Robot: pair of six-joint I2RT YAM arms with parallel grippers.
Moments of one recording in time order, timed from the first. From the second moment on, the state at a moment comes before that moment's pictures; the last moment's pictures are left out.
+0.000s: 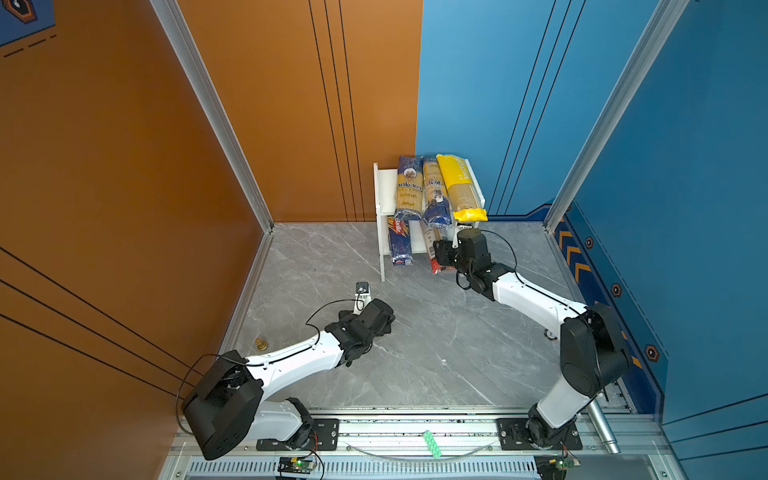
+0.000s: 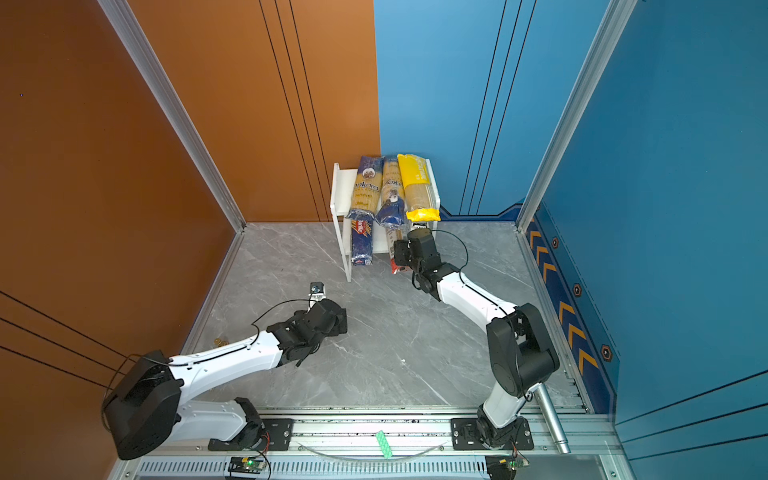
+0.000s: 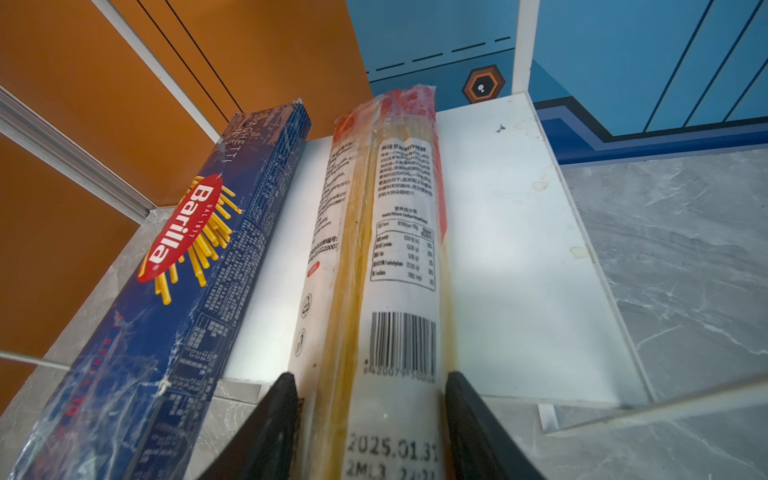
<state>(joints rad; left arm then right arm) -0.78 1.32 0.69 -0.25 -0.57 -0.66 0.47 1.67 1.21 0.04 0.14 0.39</state>
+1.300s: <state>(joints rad) -0.78 1.33 0.69 -0.25 -0.57 -0.66 0.48 1.37 0.97 -0.03 0.04 0.31</state>
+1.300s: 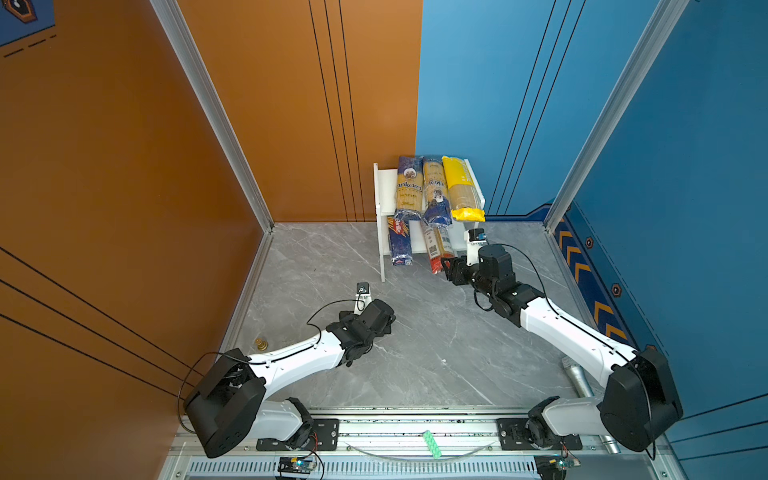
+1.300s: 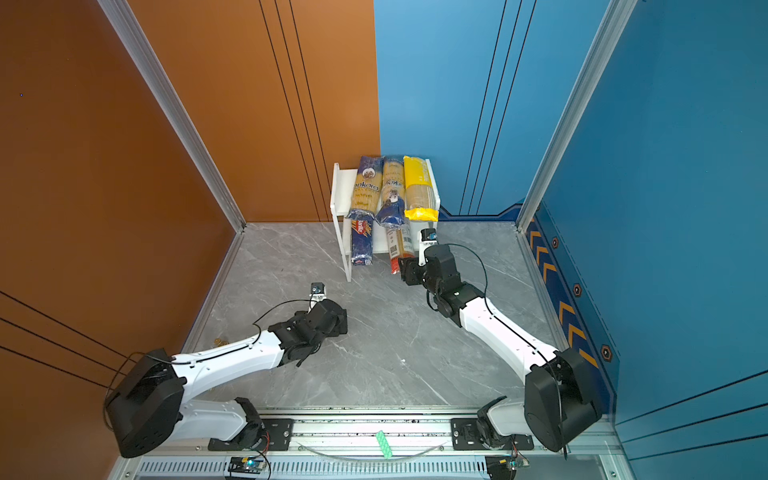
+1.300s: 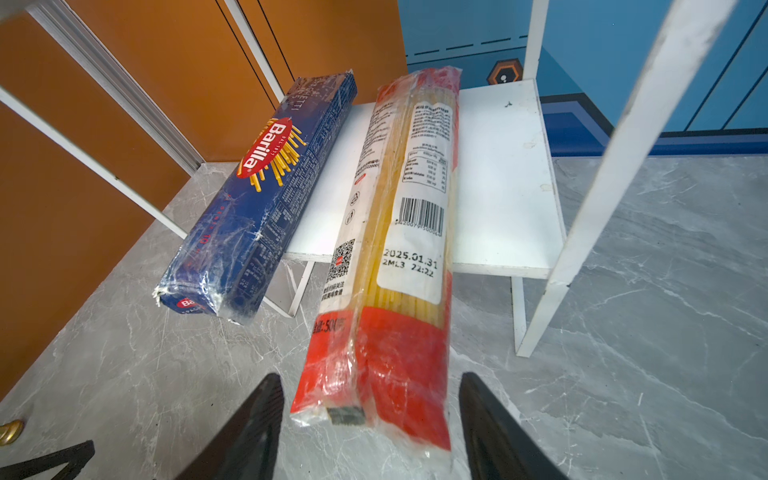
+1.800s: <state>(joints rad) -0.78 1.33 0.69 -0.25 -0.57 -0.66 0.48 1.36 0.90 -0.04 0.04 0.31</state>
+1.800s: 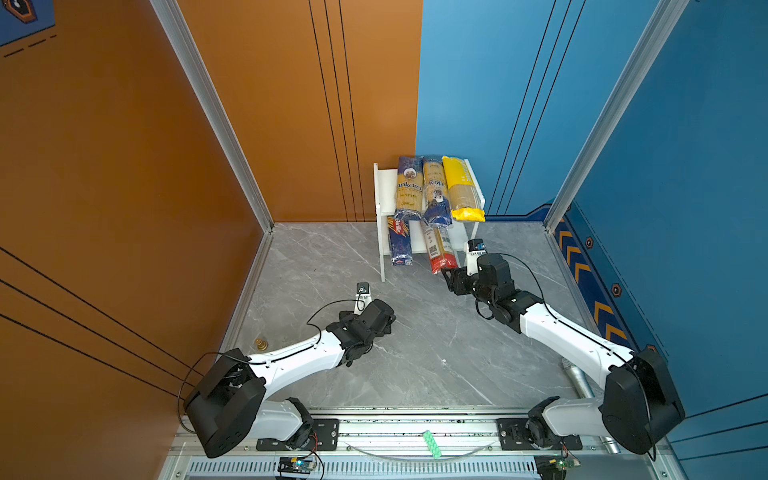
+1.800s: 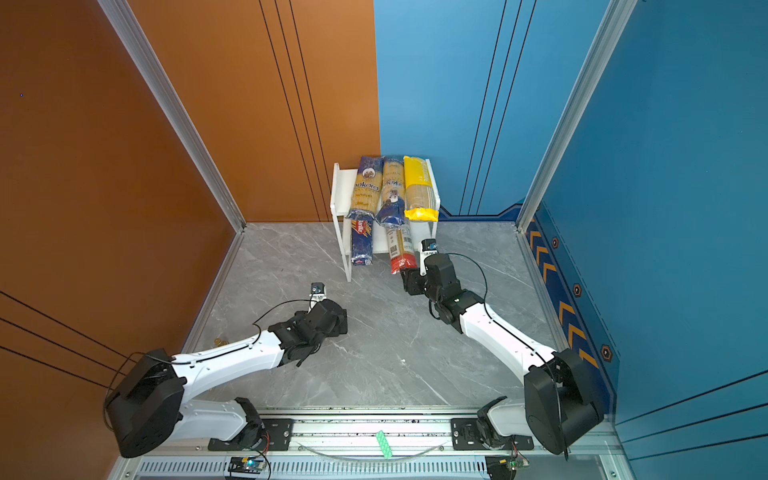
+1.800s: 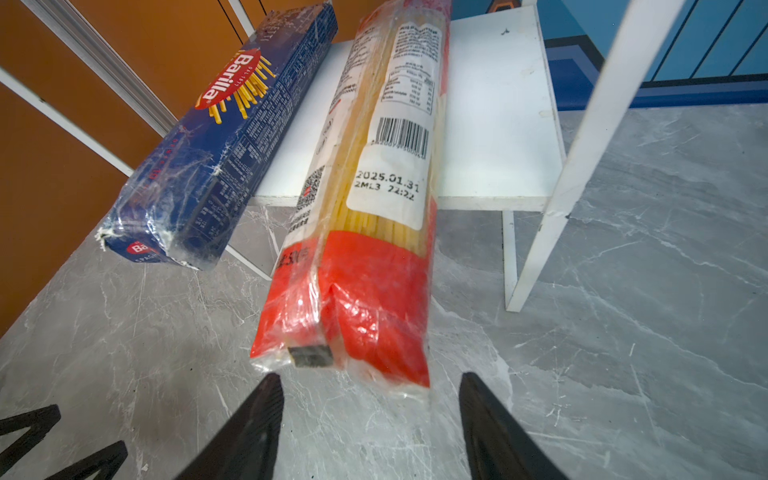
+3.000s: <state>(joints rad) -0.78 1.33 0.69 -0.27 -0.57 -0.66 0.47 1.49 0.93 0.04 0.07 0.33</state>
